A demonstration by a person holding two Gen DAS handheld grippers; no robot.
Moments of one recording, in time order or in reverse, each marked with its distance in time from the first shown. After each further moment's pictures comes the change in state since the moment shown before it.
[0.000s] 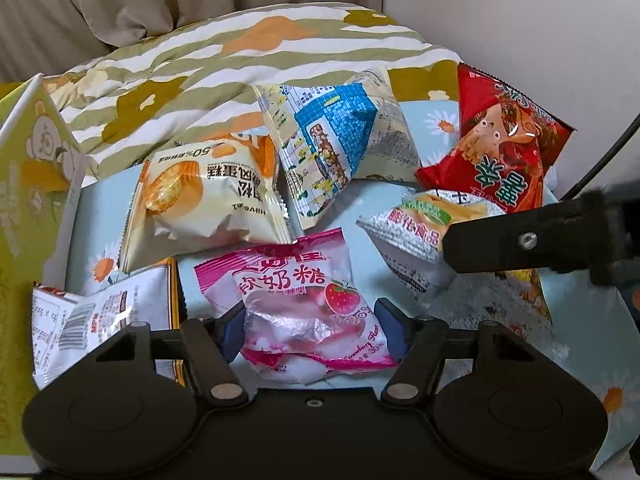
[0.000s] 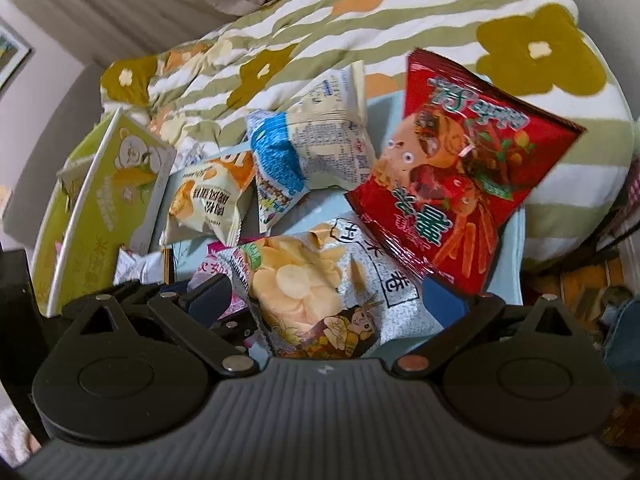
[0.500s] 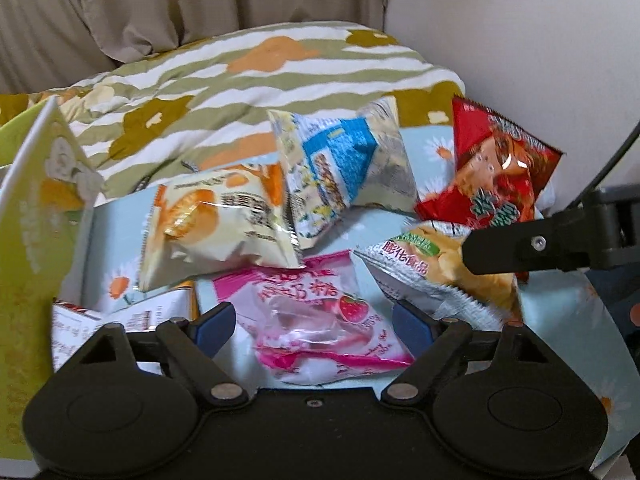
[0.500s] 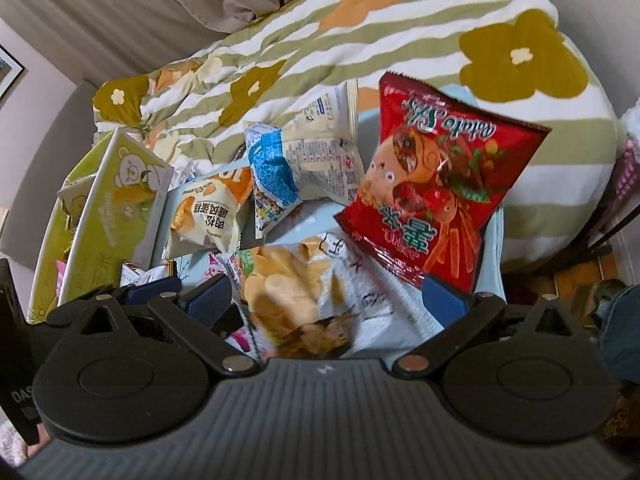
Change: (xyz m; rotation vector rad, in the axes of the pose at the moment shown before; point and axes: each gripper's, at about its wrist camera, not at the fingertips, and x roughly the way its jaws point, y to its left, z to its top) left arm -0.015 0.002 0.005 0.002 -0.053 0.000; right arm -0.014 -0.012 -0.002 0.096 -0.040 -0.003
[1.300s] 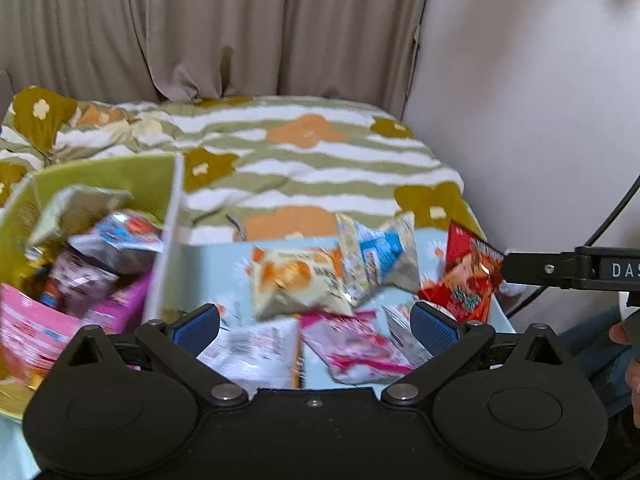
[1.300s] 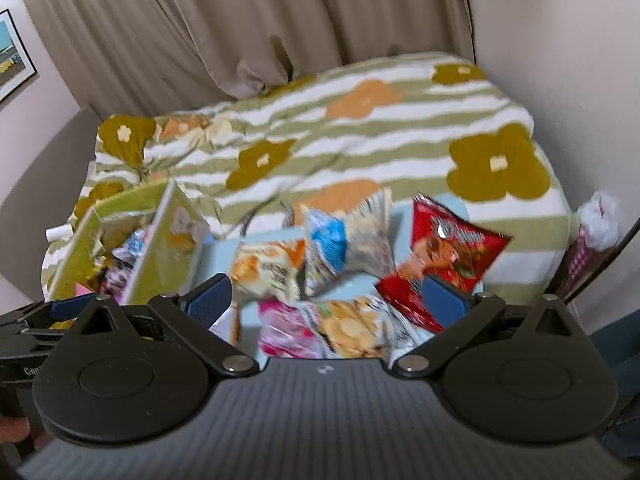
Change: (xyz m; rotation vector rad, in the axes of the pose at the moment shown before) left arm -0.134 0.072 -0.008 -0.169 -0.194 -0.048; right arm -0.088 0.086 -0.008 -0.122 -0.217 -0.127
